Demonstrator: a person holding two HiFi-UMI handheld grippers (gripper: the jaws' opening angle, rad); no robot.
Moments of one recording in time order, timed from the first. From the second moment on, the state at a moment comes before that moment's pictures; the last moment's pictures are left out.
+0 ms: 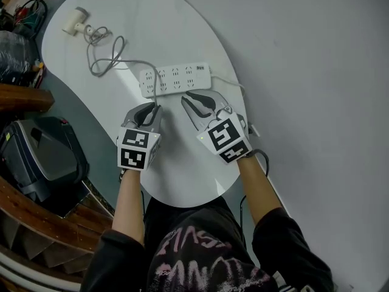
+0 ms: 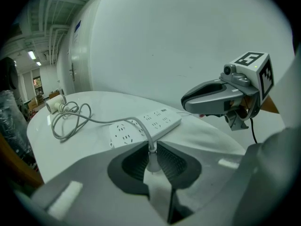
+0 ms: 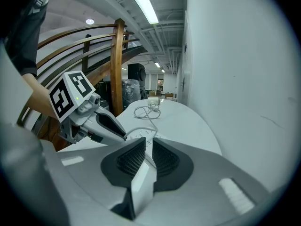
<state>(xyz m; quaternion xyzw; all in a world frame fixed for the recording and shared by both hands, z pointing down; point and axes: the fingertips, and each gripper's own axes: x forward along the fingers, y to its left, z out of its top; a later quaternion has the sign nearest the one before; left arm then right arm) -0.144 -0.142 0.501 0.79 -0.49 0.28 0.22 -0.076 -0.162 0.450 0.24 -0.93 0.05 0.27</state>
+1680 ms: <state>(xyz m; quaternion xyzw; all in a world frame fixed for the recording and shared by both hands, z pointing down) -0.129 -0.115 0.364 0.78 -0.59 0.17 0.13 -0.033 -0.128 0.346 0.31 -0.94 0.03 0.15</state>
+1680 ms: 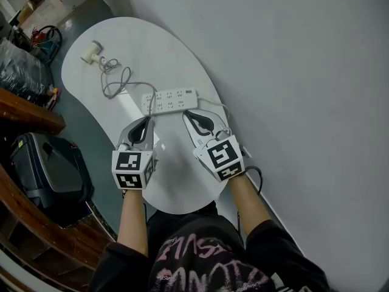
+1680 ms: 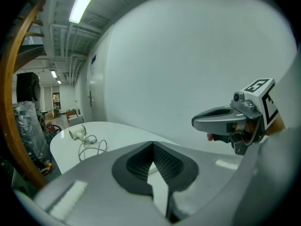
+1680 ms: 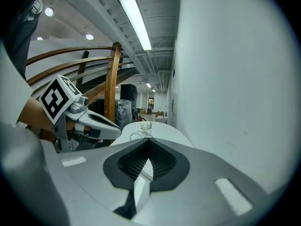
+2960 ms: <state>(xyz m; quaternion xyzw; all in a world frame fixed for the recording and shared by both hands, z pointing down) -0.129 -0.064 0.233 0.75 -0.66 0.08 0.03 0.014 -0.093 0.249 0.36 -0.93 0.01 0.05</state>
